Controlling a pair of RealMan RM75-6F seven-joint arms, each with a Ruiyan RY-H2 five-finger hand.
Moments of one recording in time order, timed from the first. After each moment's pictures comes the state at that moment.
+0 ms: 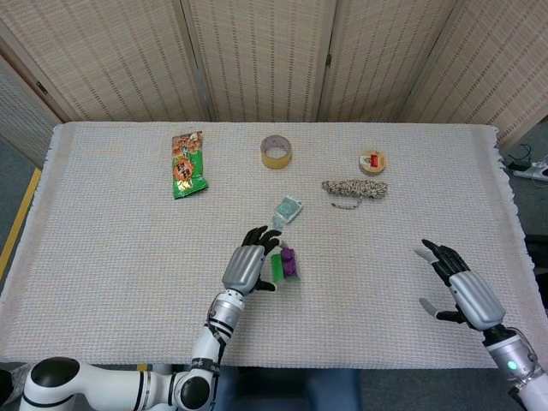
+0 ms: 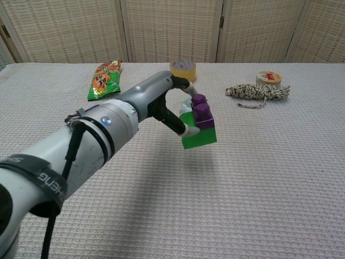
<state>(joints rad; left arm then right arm) -0.82 -1.95 -0.35 -1.63 0.89 1.21 0.44 0.25 -1.13 -0.03 -1.45 -1.72 1.35 0.56</state>
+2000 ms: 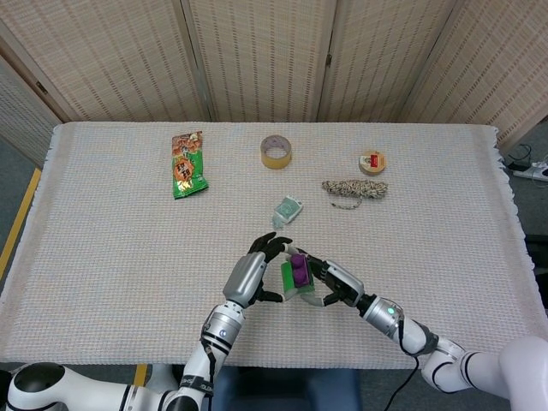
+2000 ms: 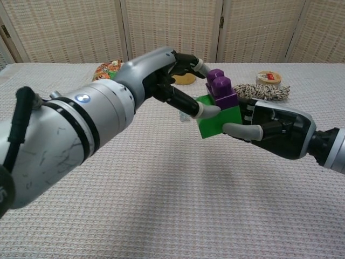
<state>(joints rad) -0.77 -1.92 -0.38 -1.87 0.87 1.25 0.38 0.70 -1.61 -0.11 -1.16 -1.73 1.19 1.68</state>
